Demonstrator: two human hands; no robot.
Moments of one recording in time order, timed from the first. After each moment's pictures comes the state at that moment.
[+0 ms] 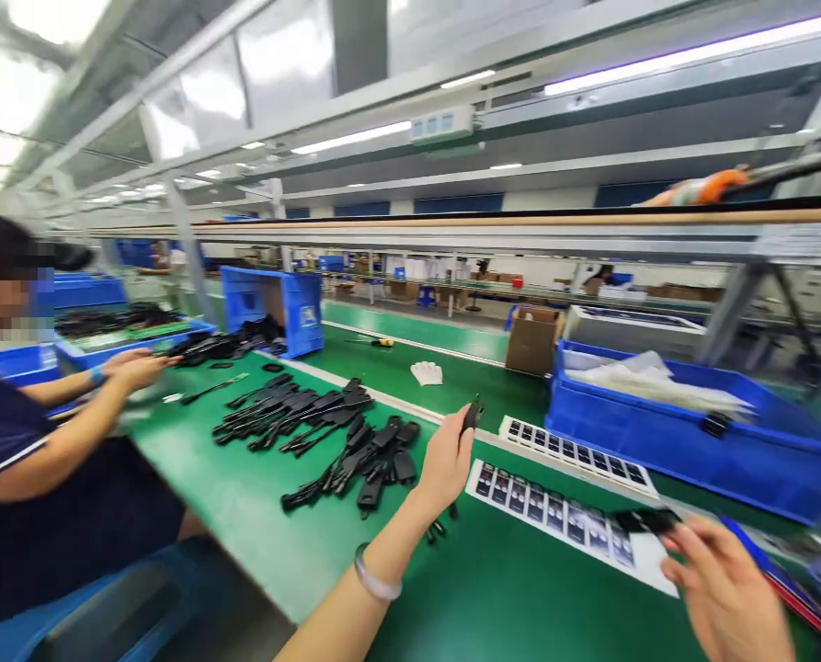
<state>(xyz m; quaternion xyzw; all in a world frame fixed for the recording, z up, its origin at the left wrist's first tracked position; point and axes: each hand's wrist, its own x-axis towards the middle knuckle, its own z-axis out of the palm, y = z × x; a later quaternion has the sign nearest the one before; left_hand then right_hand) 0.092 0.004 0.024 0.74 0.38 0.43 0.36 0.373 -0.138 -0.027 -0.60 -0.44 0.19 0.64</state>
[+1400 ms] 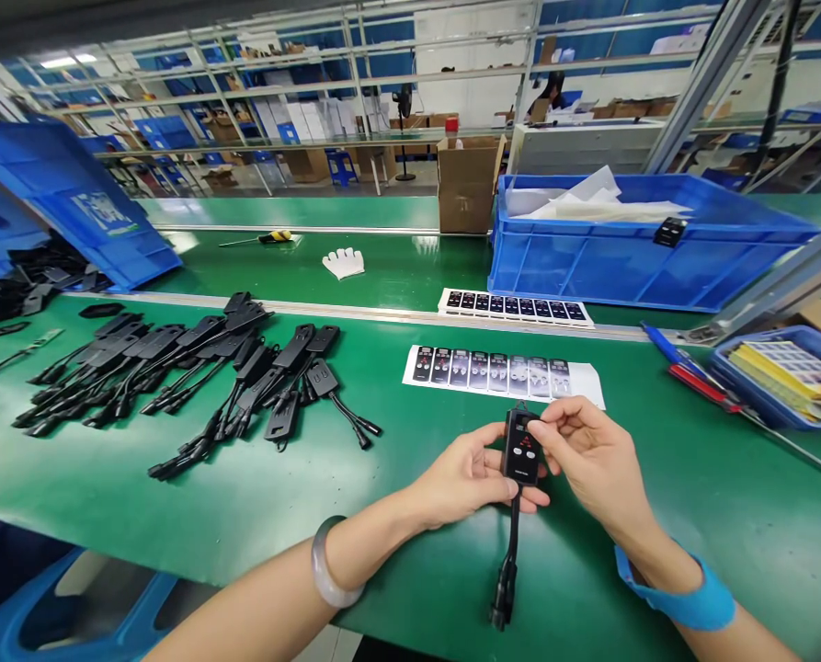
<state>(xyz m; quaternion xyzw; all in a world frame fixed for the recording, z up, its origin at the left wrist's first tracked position) 0.144 -0.084 -0.039 0.46 0.14 0.12 0.87 0.293 -0.157 -0.030 -0.59 -0.42 0.29 0.62</state>
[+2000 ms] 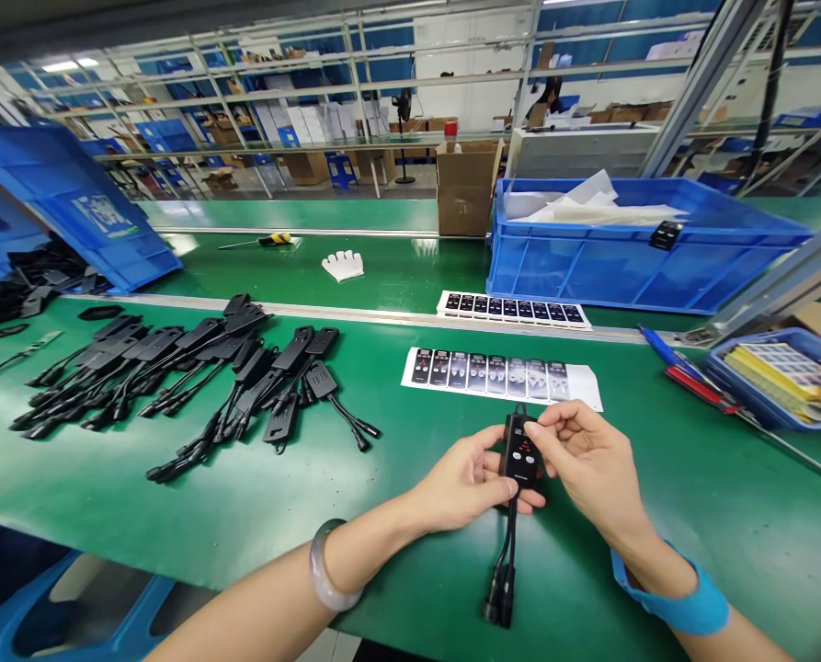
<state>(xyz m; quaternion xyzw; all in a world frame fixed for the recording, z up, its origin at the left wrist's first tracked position) 0.145 -0.088 -0.038 0.49 0.14 0.13 0.85 0.289 -0.156 -0.029 -0.60 -0.41 0.27 0.63</state>
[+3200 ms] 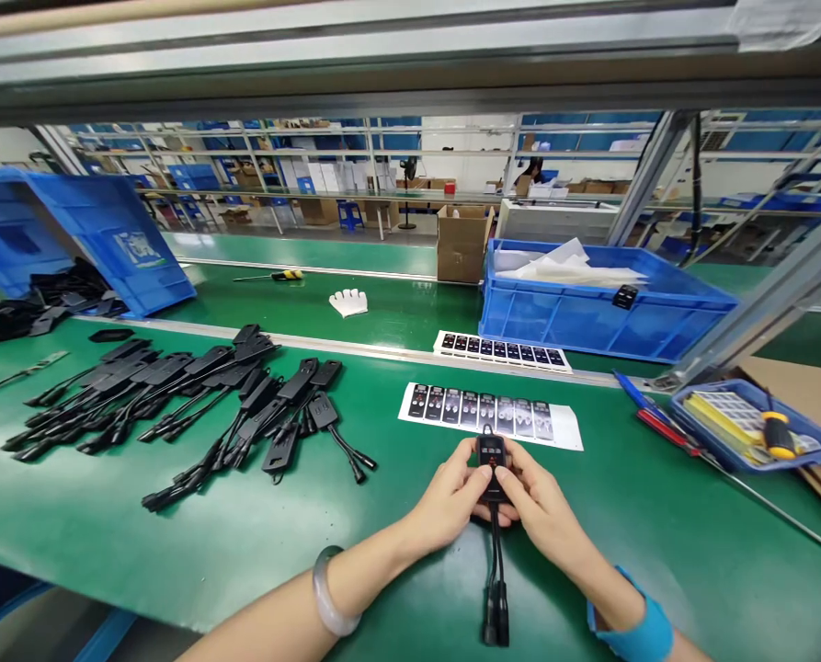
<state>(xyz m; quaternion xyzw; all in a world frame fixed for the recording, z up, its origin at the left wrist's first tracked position) 0.154 -0.082 -0.046 0.53 0.21 0.21 0.79 0.288 -0.151 -0.054 -0.60 -0.56 0.31 0.48</state>
